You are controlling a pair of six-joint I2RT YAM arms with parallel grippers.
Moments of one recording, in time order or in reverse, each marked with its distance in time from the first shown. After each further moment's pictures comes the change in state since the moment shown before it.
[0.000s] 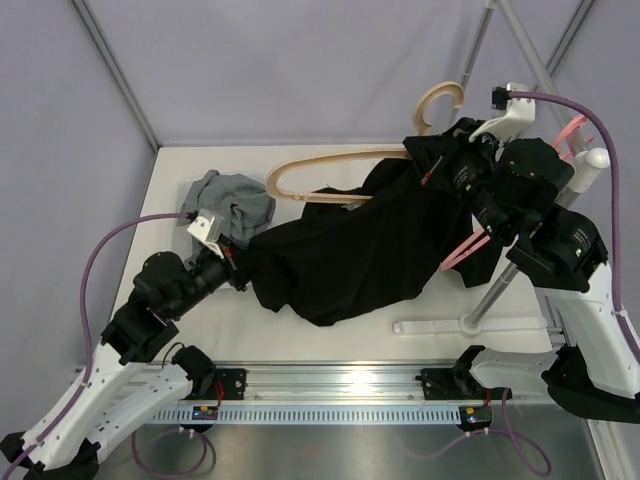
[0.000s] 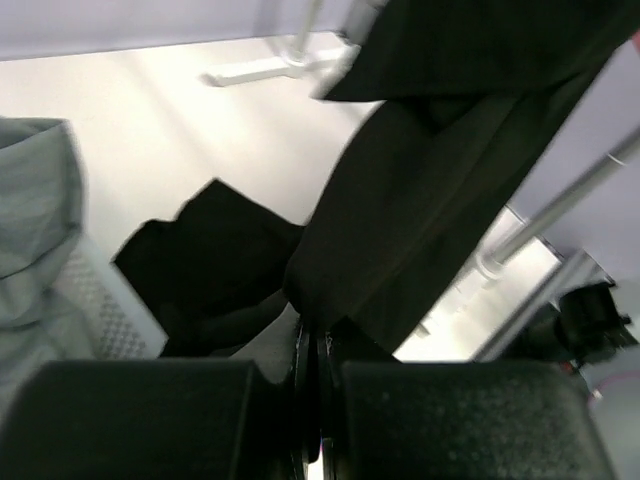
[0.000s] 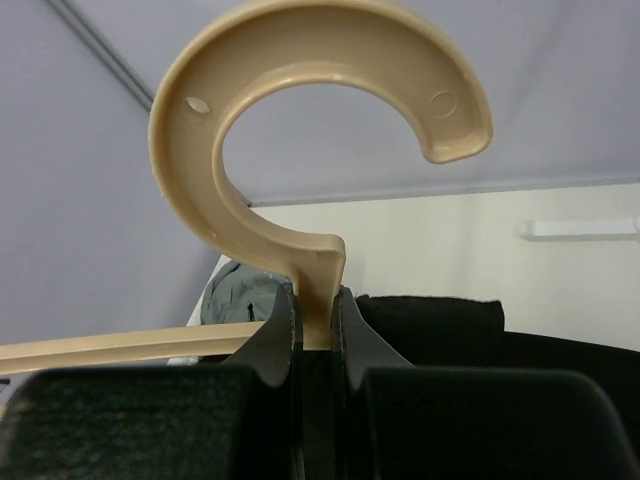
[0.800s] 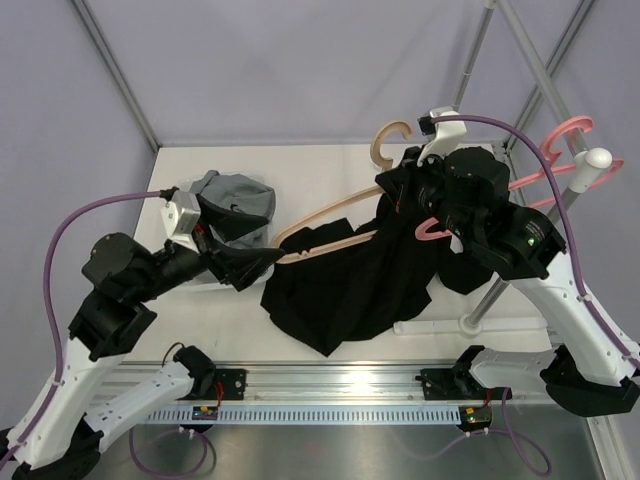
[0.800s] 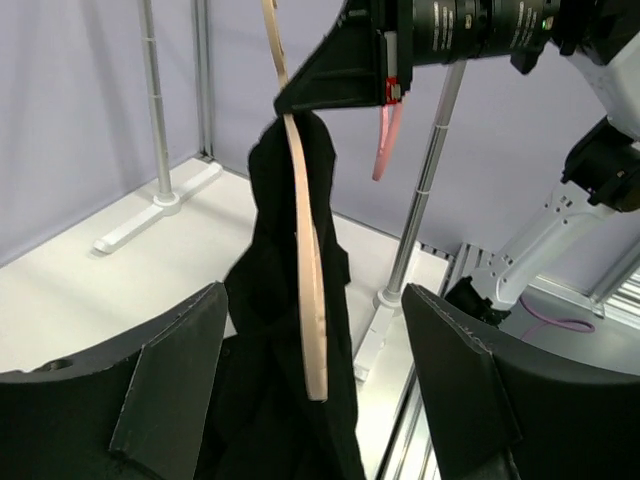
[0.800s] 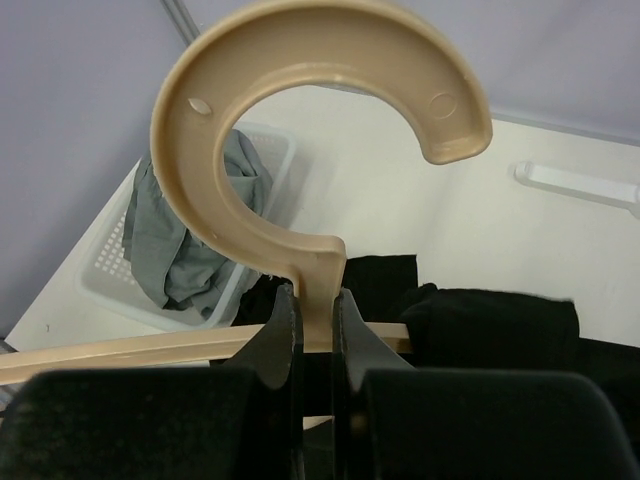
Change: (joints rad) left arm 0.005 0.147 0.355 0.055 0.379 0.128; right arm -0.004 0.023 -0.171 -0.031 -0.203 -0.179
